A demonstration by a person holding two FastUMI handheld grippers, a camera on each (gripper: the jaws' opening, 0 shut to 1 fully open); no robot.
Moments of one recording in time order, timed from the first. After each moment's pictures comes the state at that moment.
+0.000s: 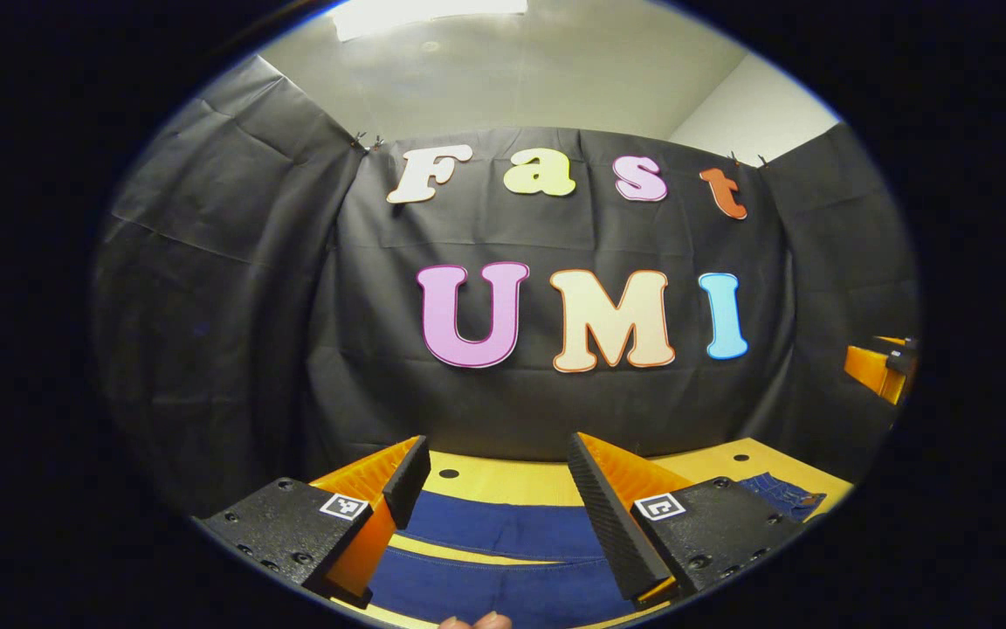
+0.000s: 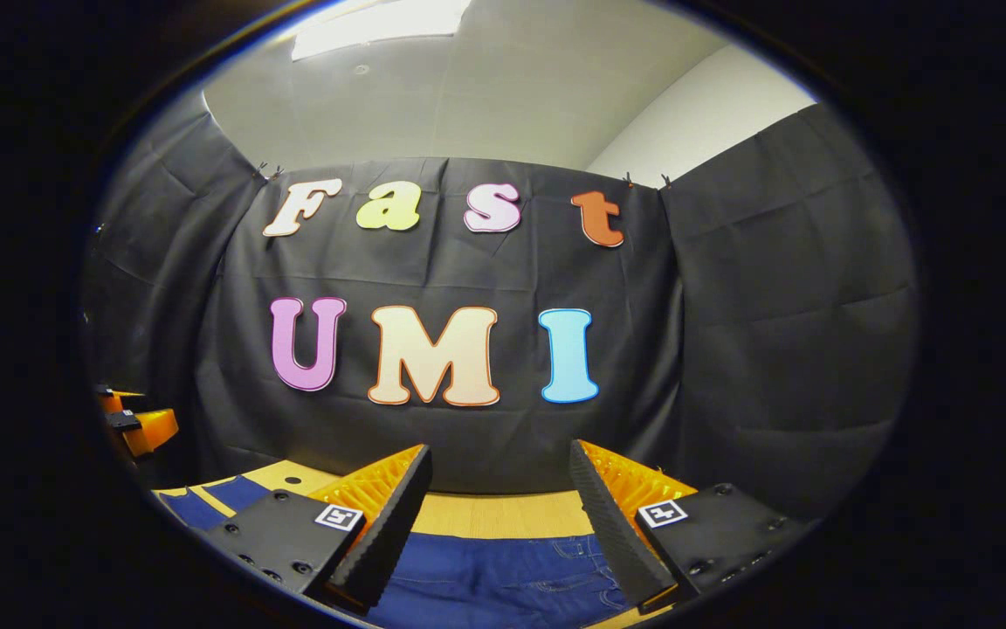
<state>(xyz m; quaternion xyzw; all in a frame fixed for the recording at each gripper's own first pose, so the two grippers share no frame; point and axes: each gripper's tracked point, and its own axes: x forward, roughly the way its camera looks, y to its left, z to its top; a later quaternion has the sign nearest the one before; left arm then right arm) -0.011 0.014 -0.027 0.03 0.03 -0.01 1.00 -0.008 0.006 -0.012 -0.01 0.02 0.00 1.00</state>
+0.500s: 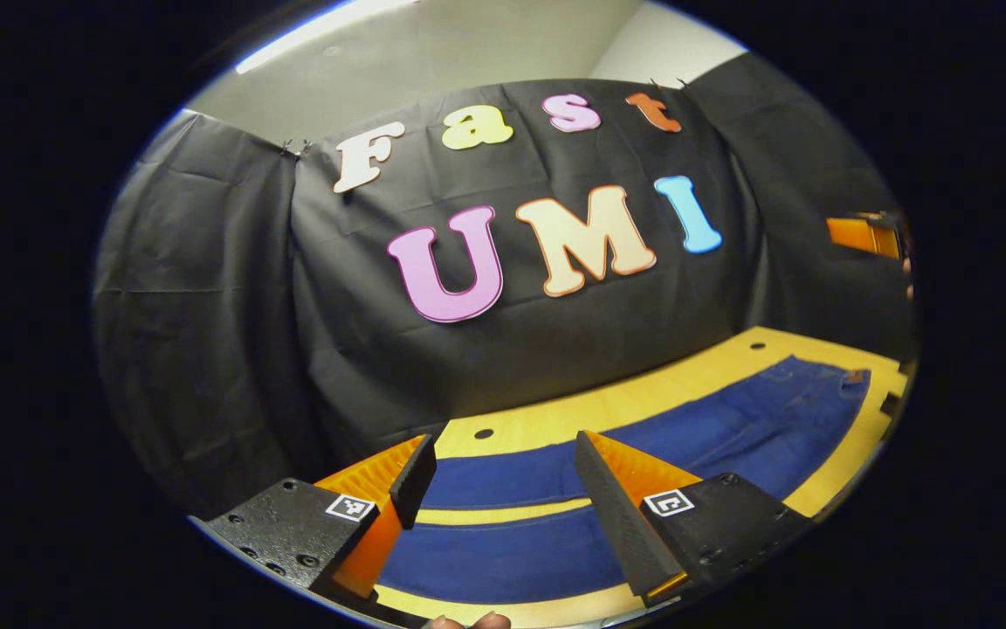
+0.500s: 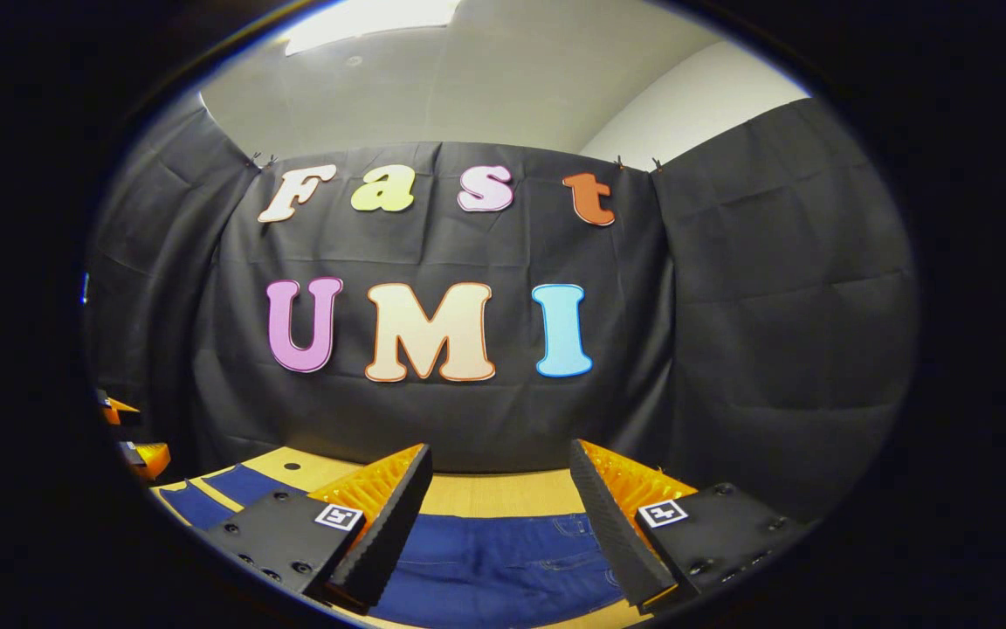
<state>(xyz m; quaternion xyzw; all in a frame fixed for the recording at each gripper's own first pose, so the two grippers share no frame) -0.037 0.078 -0.101 0.19 0.11 -0.05 0.97 -0.032 0.005 -0.050 0.00 0.05 -0.01 1.00</state>
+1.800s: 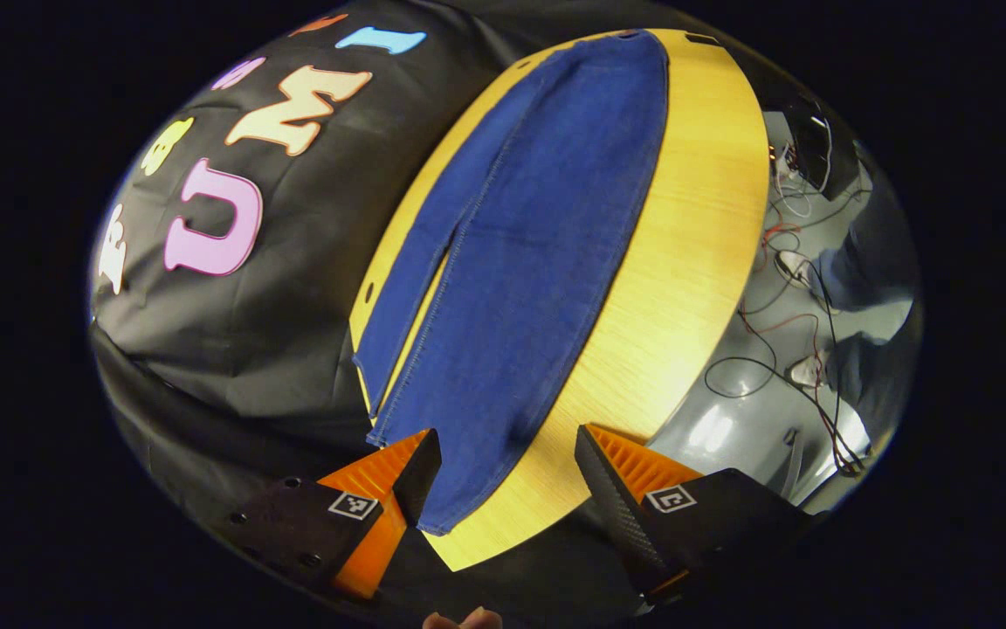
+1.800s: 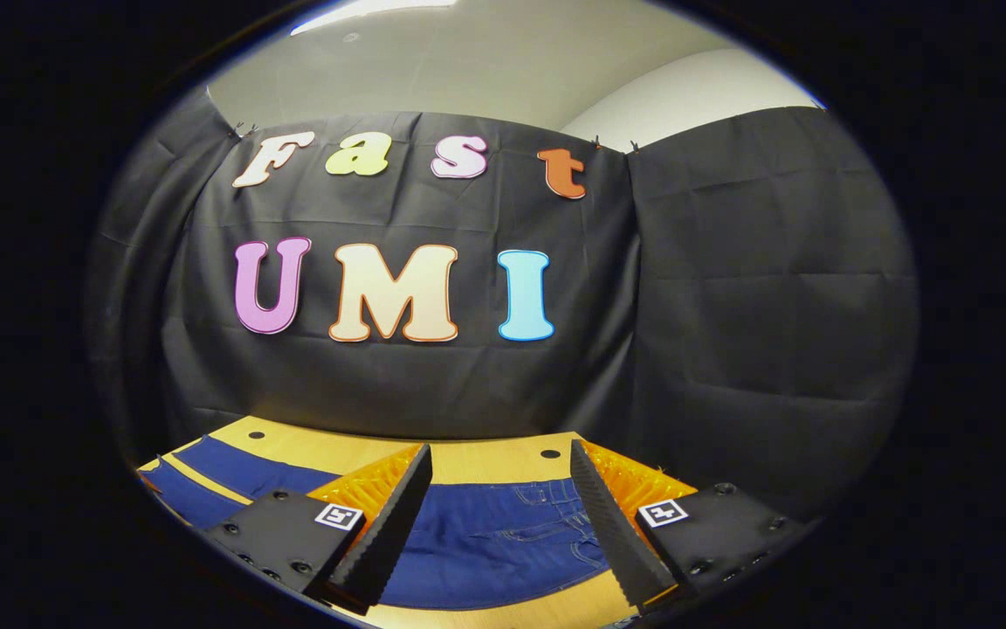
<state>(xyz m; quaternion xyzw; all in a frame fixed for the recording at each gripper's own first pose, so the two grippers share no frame) -0.115 0.169 -0.324 0.54 0.35 -0.23 0.73 -0.056 -0.027 -0.089 -0.03 0.10 -0.07 0.99</state>
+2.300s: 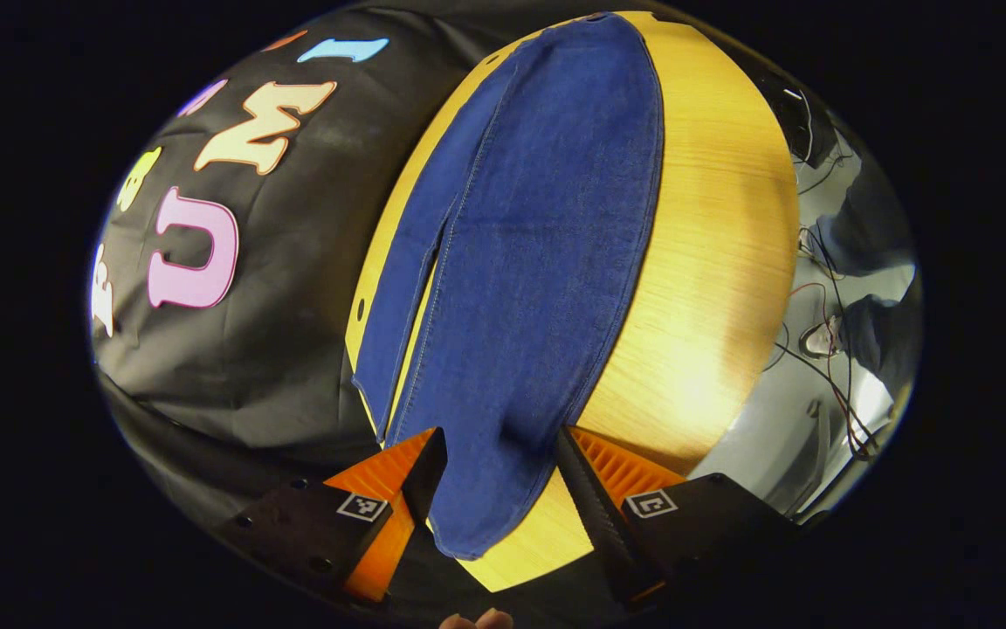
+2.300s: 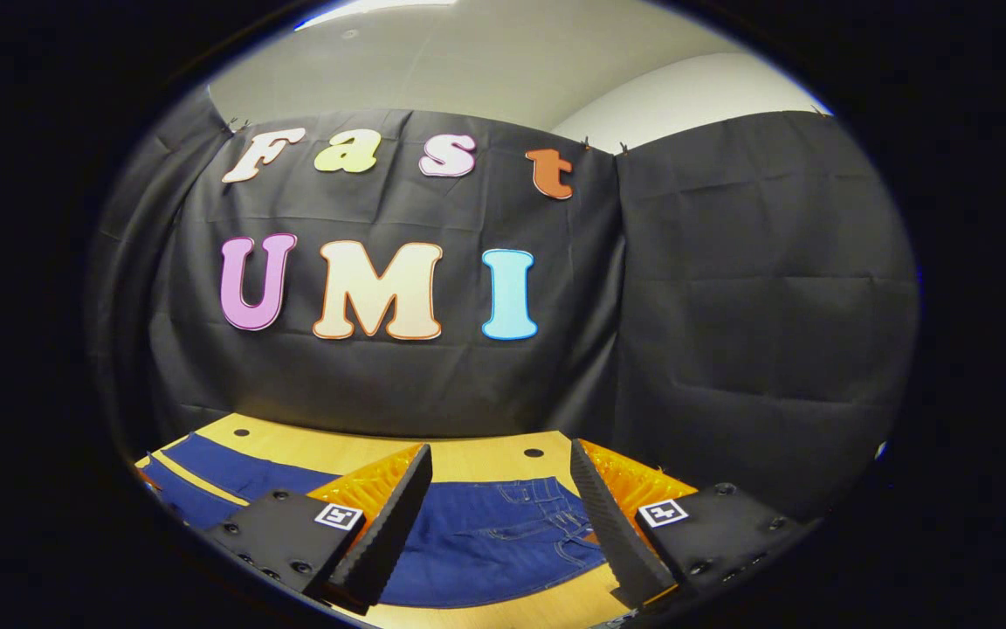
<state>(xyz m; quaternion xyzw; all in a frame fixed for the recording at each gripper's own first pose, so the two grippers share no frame) -0.073 0.170 -0.341 0.57 0.34 -0.26 0.70 -0.062 -0.042 -0.087 -0.04 0.09 -0.10 0.99</state>
